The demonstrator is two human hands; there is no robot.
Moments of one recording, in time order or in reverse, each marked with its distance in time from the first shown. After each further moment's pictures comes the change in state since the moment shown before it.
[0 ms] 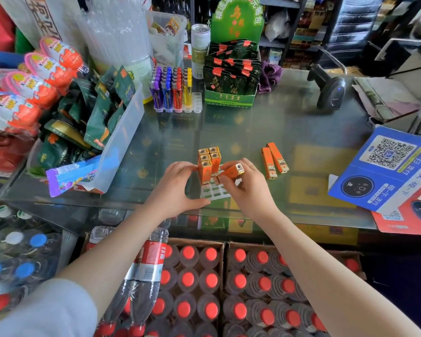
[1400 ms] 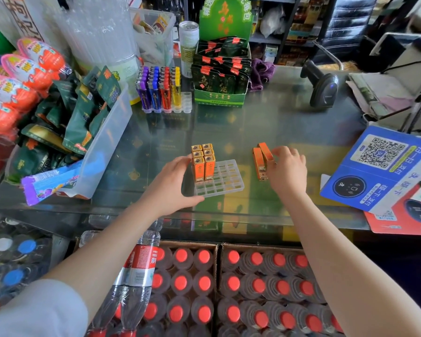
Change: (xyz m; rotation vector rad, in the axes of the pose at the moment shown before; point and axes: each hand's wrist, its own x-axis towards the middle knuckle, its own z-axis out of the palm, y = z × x) left_hand 0.017 0.013 0.001 -0.018 -0.050 -0.014; right_hand 0.033 0.075 -0.057 -0.549 0.166 0.457
